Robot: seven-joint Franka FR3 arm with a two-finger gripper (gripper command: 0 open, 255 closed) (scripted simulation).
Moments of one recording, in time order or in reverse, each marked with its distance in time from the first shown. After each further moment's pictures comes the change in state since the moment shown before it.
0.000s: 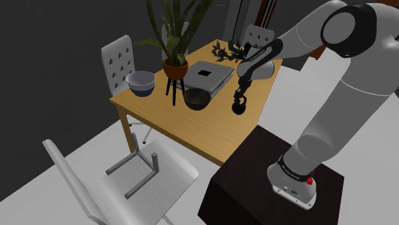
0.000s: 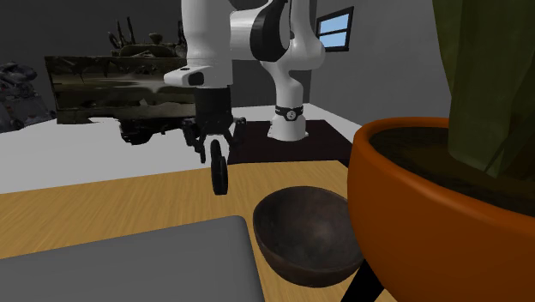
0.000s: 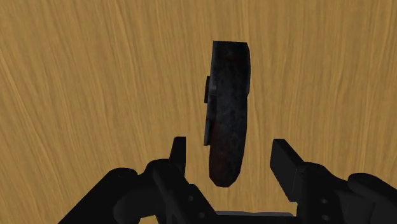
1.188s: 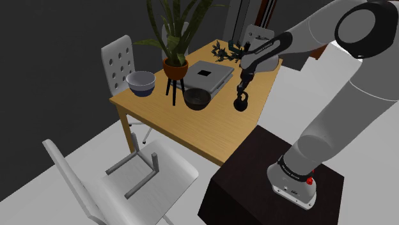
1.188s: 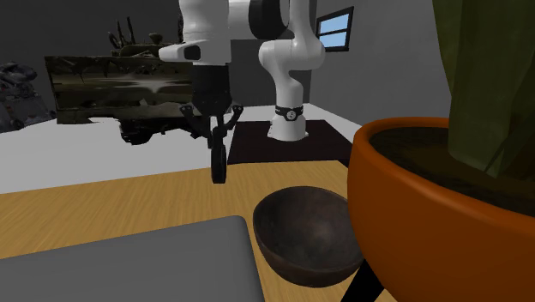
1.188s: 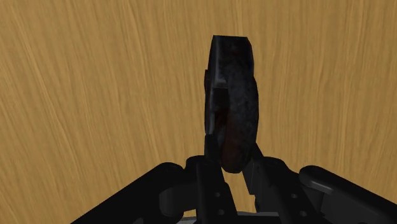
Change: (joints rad) arm 0.003 -0.094 -0.008 0.022 -0.054 -0.111 0.039
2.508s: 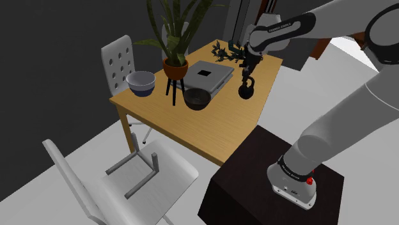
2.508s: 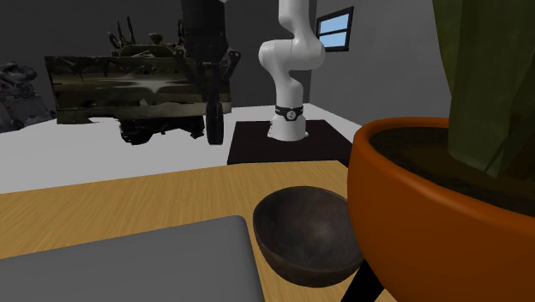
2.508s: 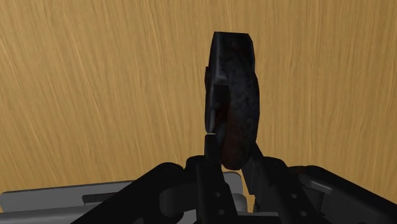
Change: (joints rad) arm -0.003 -0.175 0.012 0.113 -0.068 -0.281 0.051
